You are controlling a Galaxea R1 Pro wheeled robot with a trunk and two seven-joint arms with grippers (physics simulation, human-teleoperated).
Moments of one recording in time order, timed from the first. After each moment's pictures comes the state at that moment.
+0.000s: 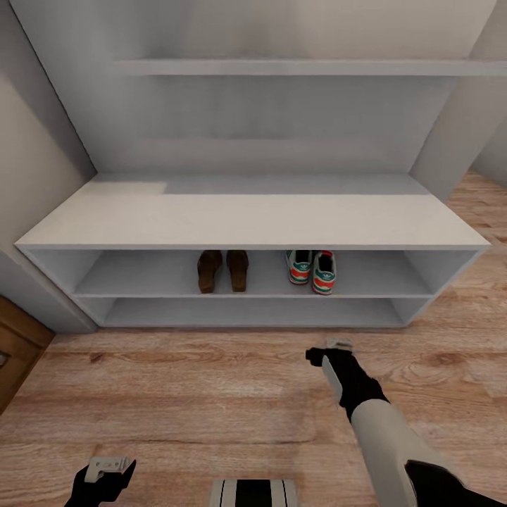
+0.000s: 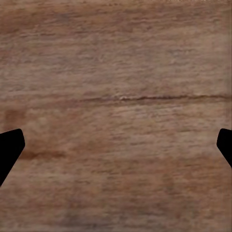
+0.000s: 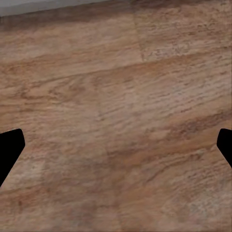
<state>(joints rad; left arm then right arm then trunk) -0.32 0.22 0.15 -0.35 -0.03 -0.34 -0.23 -0.81 0.13 -0.21 -0.56 0.09 0.45 -0.19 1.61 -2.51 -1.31</state>
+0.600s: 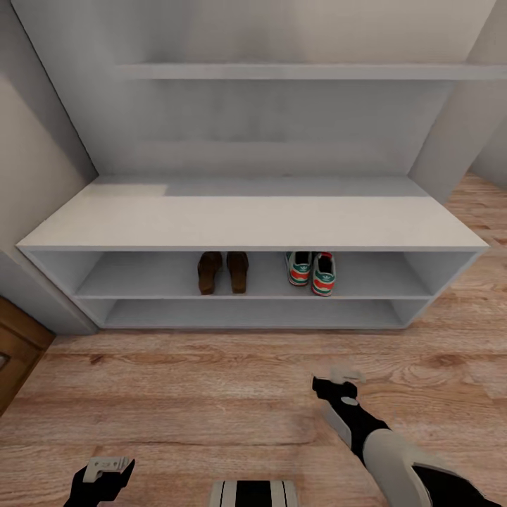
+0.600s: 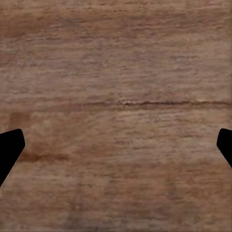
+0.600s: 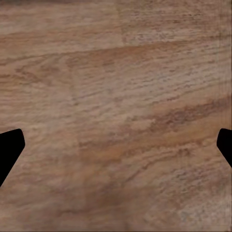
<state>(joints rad) -0.32 0.22 0.16 -0.35 -0.02 -0.34 -0.23 -0.77 0.06 -0.21 -0.16 0.14 -0.13 -0.17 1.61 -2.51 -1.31</state>
